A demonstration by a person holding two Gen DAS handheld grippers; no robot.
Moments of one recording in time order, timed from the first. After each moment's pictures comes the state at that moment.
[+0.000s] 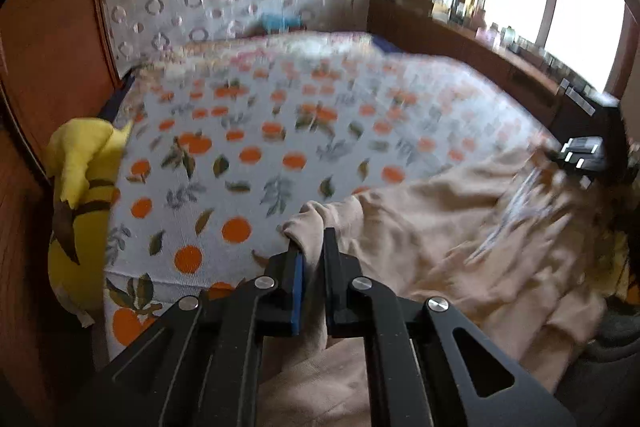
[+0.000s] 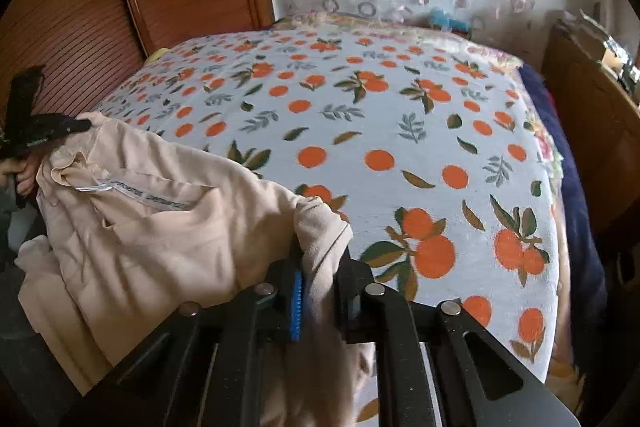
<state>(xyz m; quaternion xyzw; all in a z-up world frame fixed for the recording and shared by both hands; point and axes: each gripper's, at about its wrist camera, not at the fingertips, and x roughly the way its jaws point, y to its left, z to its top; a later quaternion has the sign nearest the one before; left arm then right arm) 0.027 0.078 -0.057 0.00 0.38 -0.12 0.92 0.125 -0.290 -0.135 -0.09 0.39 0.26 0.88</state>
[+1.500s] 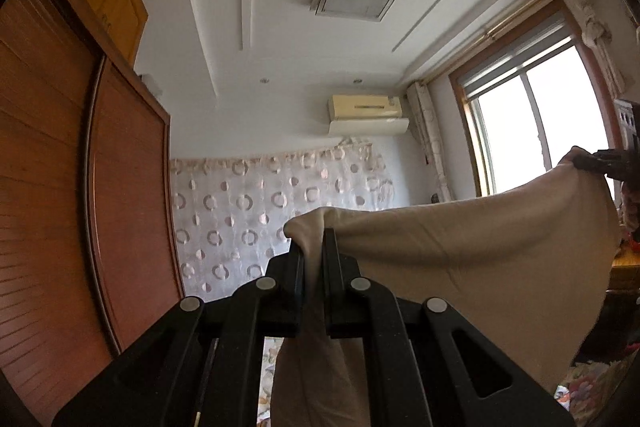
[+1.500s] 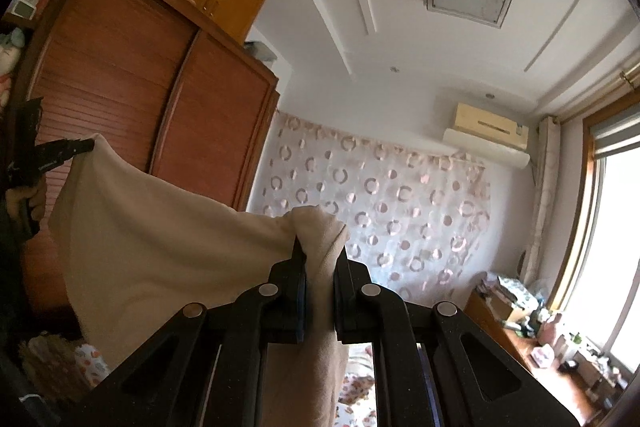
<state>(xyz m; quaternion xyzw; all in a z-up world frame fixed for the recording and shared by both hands) -0.071 0.117 0.334 0.06 -0.05 -0.04 1.00 -0.044 -0.306 0.293 -0.16 -0.03 0.22 0.96</state>
